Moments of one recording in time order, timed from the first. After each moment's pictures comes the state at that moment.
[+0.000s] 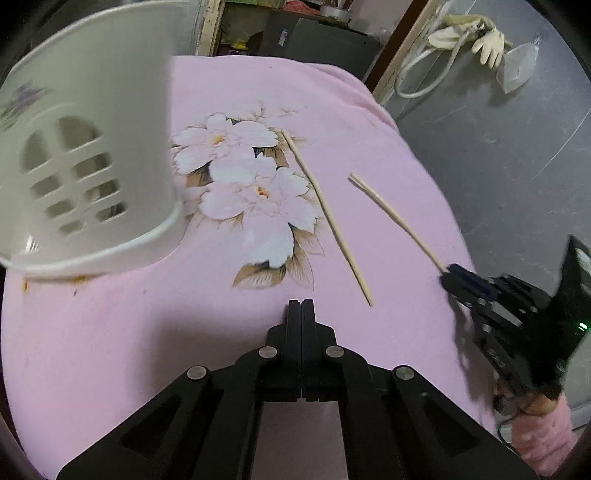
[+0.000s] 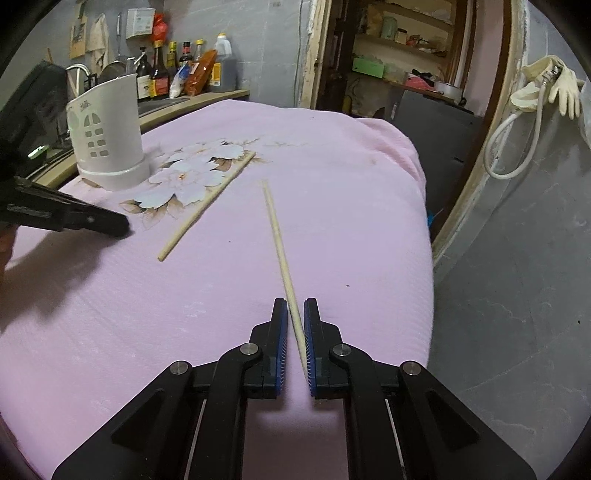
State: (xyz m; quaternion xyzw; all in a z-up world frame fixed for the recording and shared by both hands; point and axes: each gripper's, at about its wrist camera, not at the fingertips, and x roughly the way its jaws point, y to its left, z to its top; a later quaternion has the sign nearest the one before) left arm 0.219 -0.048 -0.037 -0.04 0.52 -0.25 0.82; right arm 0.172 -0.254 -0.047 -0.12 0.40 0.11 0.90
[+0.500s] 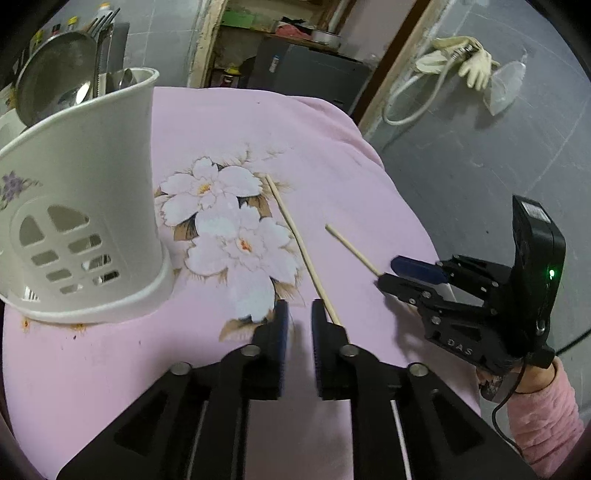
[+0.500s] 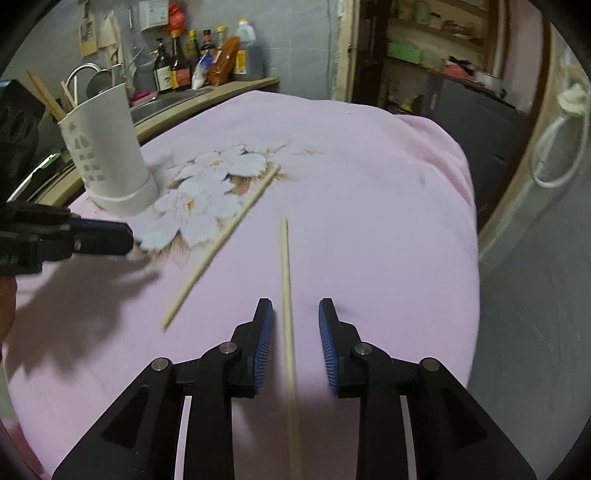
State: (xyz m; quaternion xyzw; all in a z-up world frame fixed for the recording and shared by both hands) left arm 0.235 -0.061 -0.016 -0.06 0.48 -0.26 0.84; right arm 0.246 -0.236 -0.039 -0.11 0.44 0.18 0.87
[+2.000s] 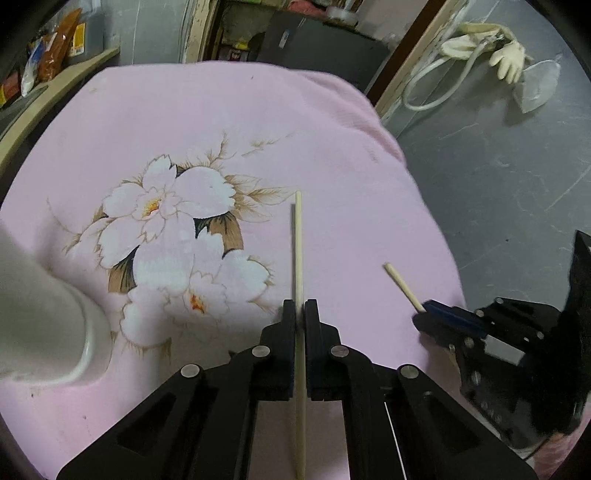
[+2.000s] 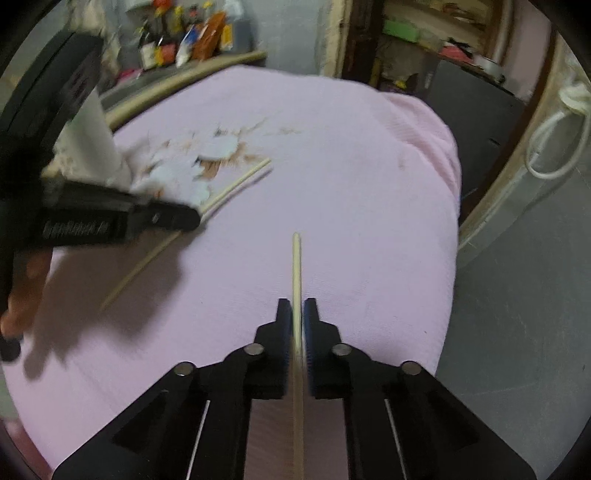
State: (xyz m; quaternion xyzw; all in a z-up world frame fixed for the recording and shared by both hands) left arm 0.298 -0.113 -0.042 -0.06 0.52 -0.24 0.82; right arm 0.252 -0.255 -0.034 -0.12 0.48 0.15 0.86
